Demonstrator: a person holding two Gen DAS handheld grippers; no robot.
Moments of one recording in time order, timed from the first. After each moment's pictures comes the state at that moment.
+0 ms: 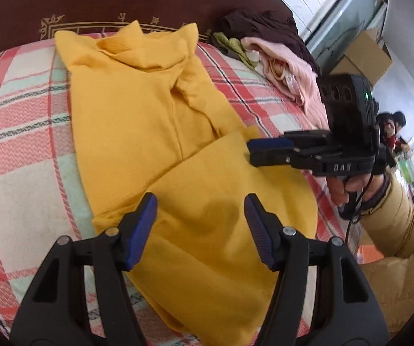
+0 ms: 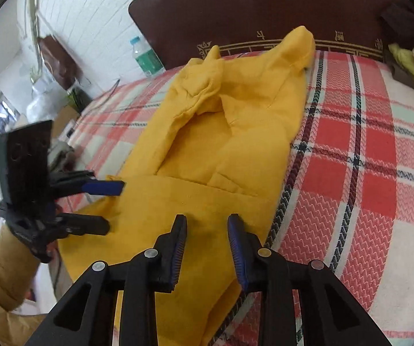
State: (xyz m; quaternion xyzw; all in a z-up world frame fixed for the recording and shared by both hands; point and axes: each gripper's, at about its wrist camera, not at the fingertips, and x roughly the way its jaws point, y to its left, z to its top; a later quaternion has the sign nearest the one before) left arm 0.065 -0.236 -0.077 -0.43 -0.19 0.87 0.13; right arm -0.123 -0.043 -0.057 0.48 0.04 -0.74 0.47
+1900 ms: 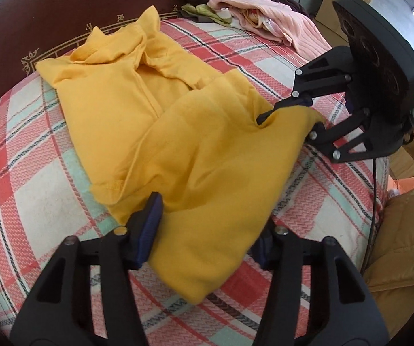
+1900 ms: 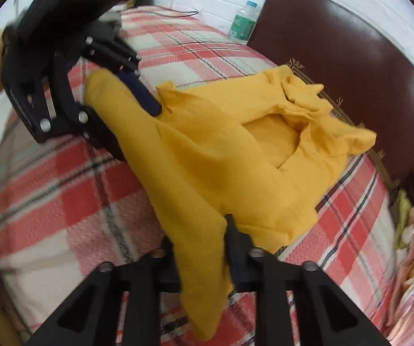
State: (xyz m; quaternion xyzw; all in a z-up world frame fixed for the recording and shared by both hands) left arm 0.099 -0.191 -0.070 -0.48 -0.01 0.86 0.14; right arm -0.026 -0.085 -0.053 0.34 0.36 -0.71 0.50
